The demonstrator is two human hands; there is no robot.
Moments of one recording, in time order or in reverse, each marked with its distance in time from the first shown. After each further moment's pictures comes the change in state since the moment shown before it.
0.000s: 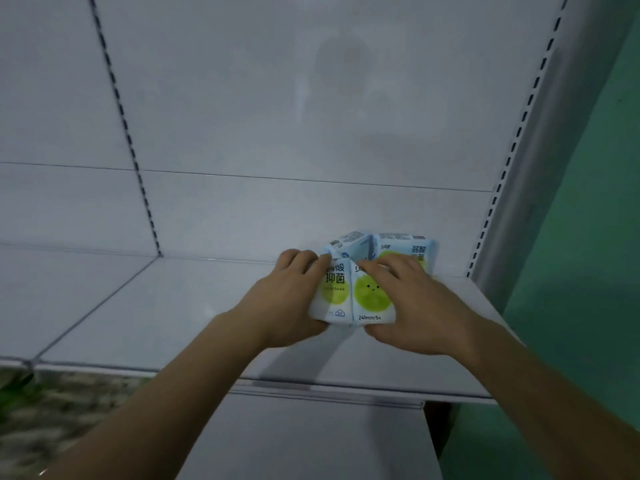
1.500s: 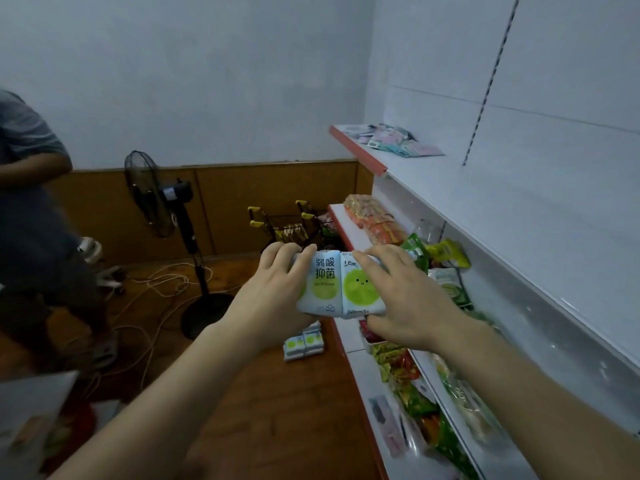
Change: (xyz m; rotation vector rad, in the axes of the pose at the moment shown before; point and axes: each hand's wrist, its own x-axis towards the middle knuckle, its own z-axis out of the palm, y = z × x) left_hand -0.586 -0.184 -0.142 0.397 0.124 -1.324; right_hand 0.112 -0.637 0.124 0.320 -0.085 -1.233
